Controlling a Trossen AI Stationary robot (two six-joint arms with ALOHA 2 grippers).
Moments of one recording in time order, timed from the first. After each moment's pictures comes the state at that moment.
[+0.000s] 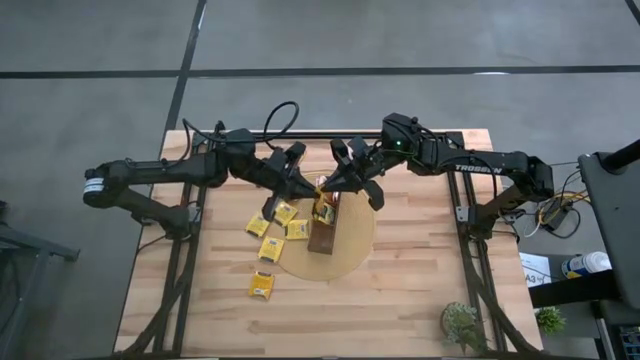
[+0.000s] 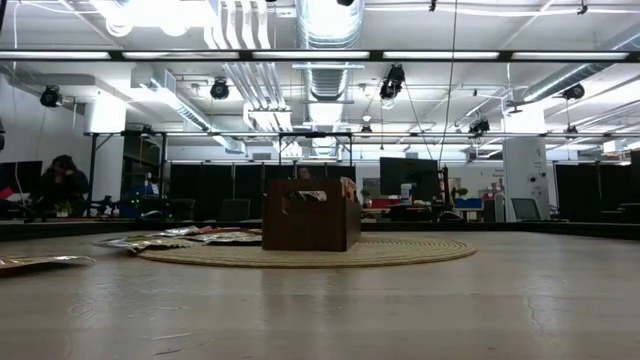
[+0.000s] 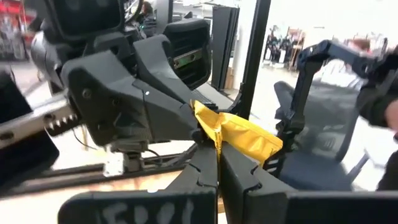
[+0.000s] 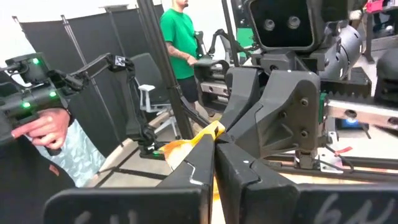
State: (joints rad) left arm 0.16 1.25 1.12 0.17 0.52 -0.08; right arm -0.21 1.50 1.33 0.16 -0.71 0.28
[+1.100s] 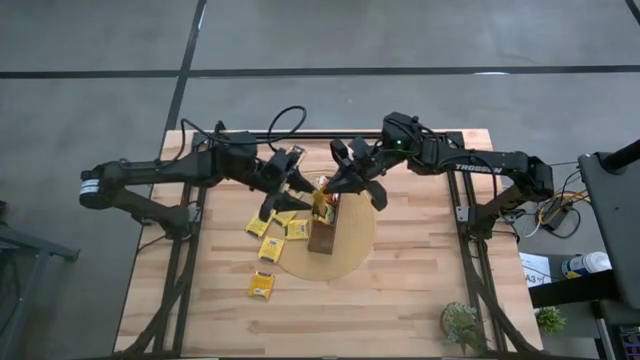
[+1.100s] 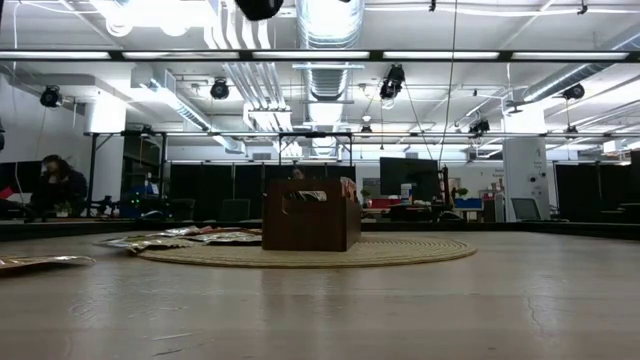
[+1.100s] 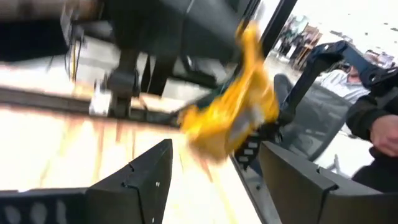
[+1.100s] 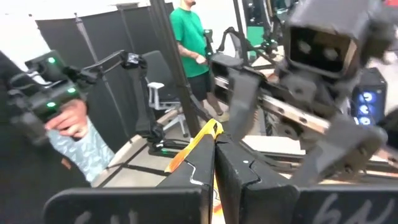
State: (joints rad) left arm 0.16 1.21 1.12 -0.05 0.50 -0.28; right arm -0.21 1.50 1.34 0.16 -0.77 0.28
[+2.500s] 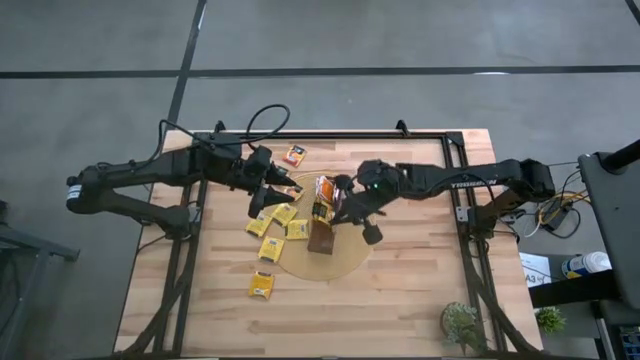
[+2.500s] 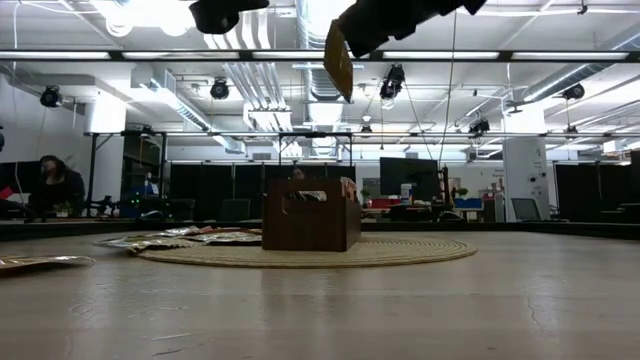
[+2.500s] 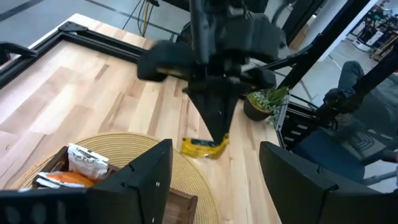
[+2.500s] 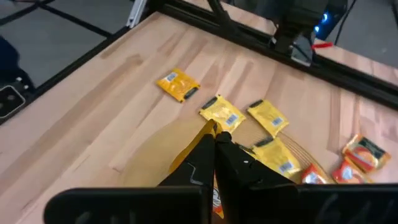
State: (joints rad) left arm 0.16 1.06 1.11 -0.38 0.26 -0.29; right arm -0.05 1.51 1.18 -0.26 -0.37 -0.38
